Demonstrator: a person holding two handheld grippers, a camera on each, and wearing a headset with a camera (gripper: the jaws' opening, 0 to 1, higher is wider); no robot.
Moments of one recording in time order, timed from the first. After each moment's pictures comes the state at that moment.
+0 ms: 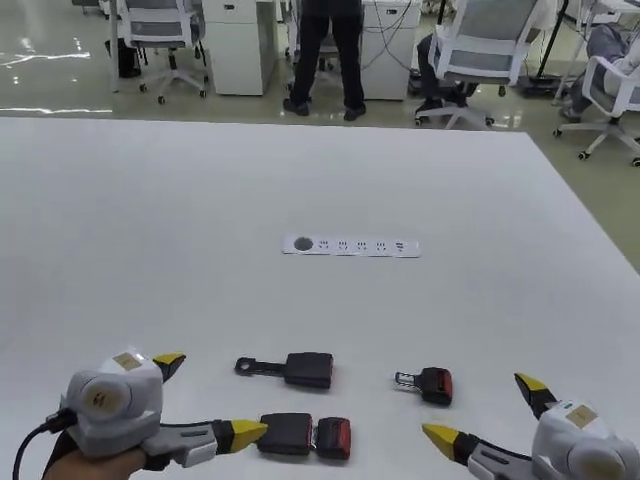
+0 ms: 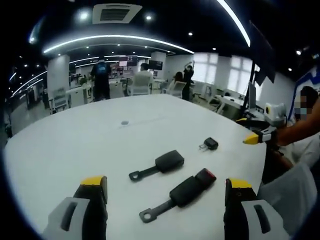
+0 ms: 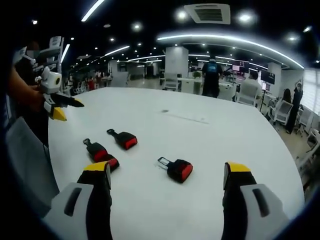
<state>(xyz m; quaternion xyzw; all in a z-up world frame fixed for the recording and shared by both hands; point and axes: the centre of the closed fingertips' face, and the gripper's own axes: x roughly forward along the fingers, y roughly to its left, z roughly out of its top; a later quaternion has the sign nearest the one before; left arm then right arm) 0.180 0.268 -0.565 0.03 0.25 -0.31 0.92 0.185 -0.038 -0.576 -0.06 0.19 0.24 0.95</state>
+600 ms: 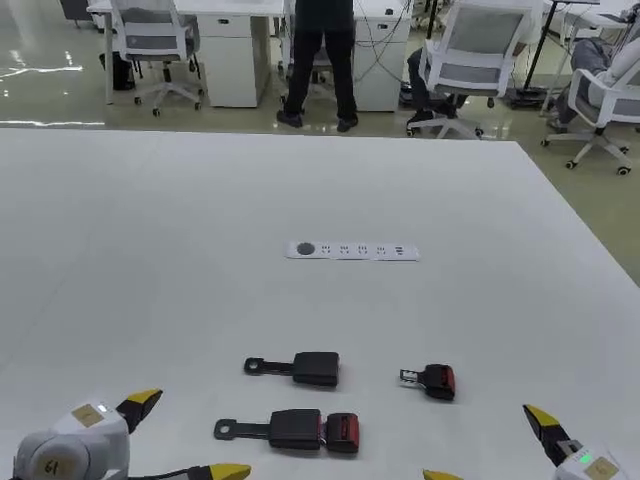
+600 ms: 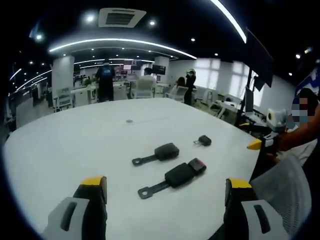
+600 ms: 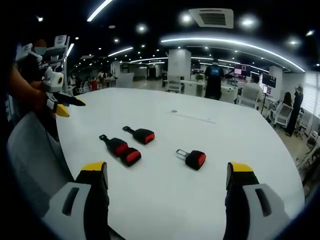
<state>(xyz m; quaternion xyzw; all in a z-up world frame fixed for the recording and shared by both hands) 0.129 0.303 -0.560 0.01 0.24 -0.30 0.92 0.130 -0.023 -0.575 -0.07 0.18 0.25 0.95</state>
